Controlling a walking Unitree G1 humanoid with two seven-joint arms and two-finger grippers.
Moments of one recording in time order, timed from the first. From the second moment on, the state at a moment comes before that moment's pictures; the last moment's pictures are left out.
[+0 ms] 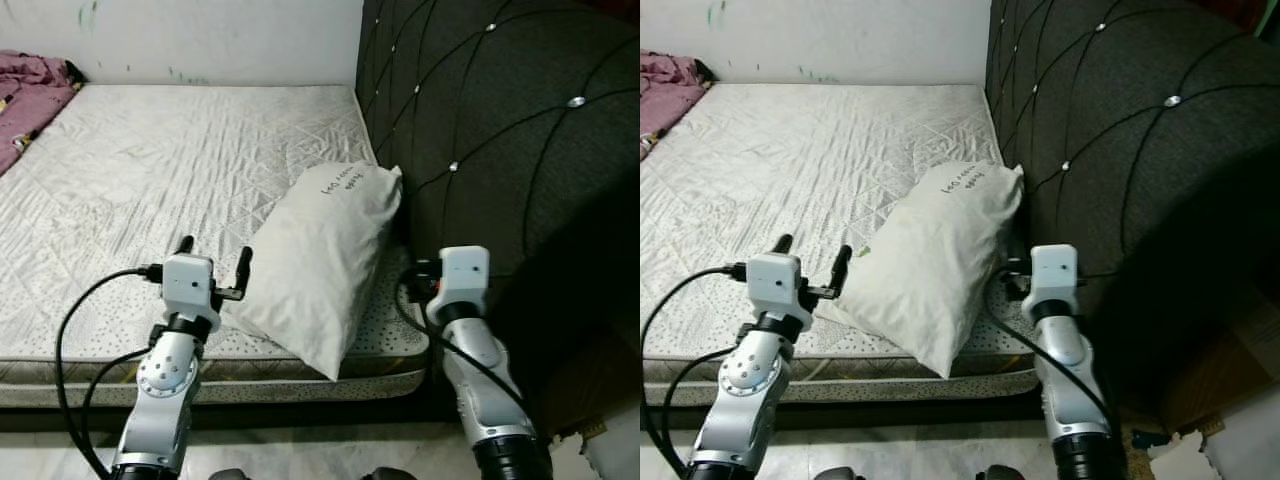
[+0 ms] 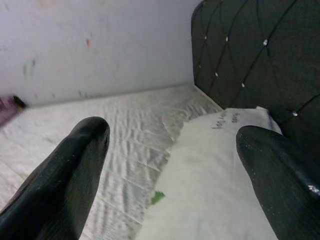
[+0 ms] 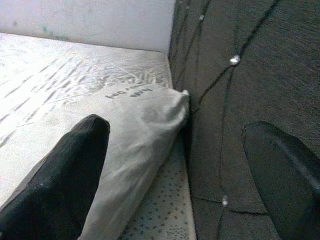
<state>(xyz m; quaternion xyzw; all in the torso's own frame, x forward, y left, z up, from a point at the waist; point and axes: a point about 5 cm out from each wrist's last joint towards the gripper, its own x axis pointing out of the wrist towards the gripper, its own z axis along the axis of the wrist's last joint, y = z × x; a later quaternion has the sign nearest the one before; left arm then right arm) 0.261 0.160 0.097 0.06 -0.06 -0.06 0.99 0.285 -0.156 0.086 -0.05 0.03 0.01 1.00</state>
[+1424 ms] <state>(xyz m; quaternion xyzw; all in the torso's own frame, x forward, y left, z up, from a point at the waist) 0.253 0.171 0.092 0.07 -0.01 0.00 1.00 0.279 -0.139 0.089 -0.03 0.02 0.04 1.00</state>
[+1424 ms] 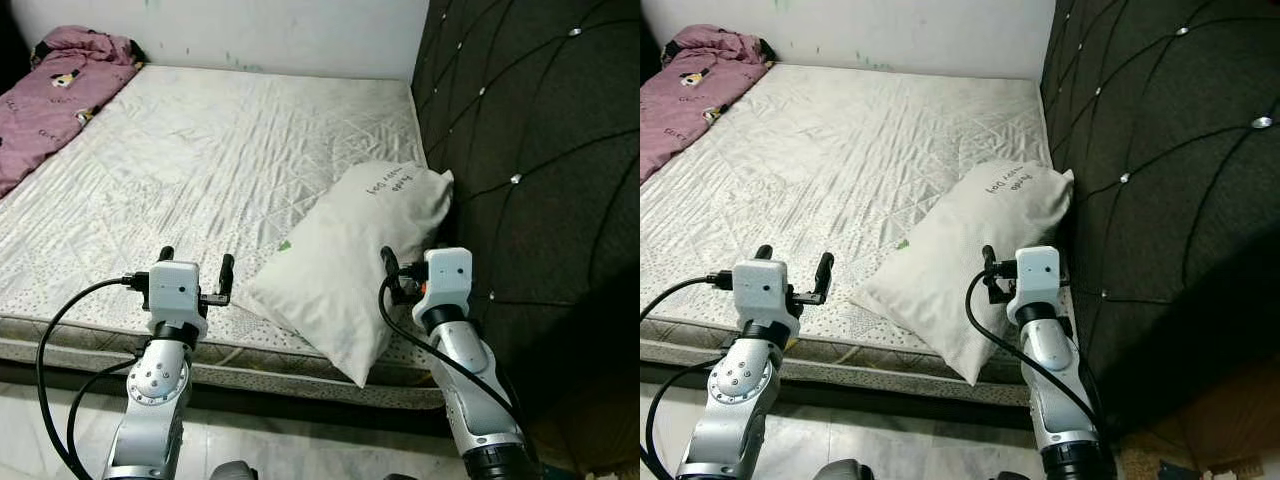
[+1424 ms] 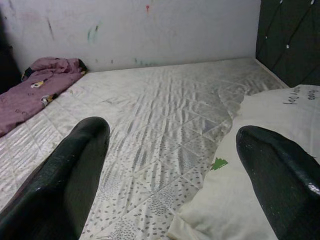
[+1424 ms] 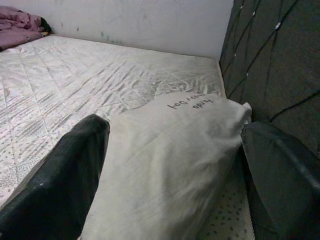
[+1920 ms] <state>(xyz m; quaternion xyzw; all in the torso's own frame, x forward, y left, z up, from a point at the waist) 0.254 0.168 0.092 0.06 -0.01 -0.02 1.00 0.279 -0.139 0.089 -0.03 0.02 0.04 1.00</state>
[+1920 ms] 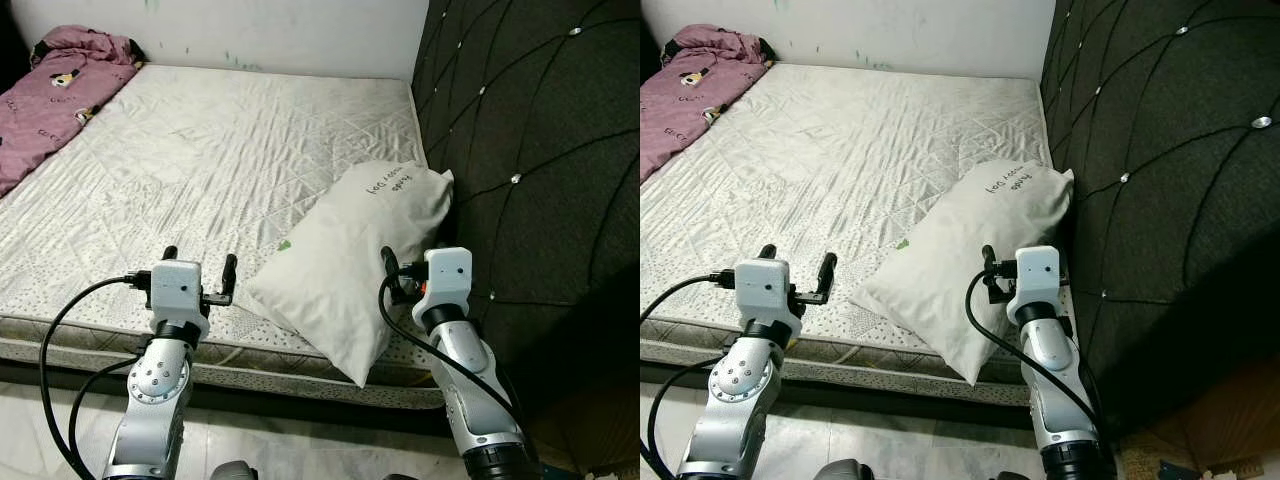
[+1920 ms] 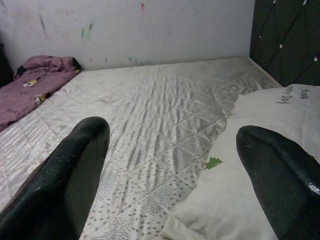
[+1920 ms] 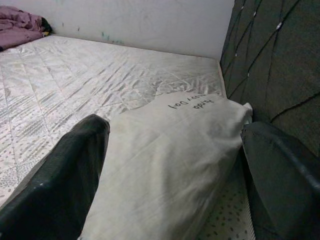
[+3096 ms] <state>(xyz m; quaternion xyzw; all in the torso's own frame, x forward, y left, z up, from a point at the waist) 0.251 0.177 0.095 0.07 -0.02 -0.02 1.00 0.289 -0.128 0.100 -0.03 0.00 0.05 1.00</state>
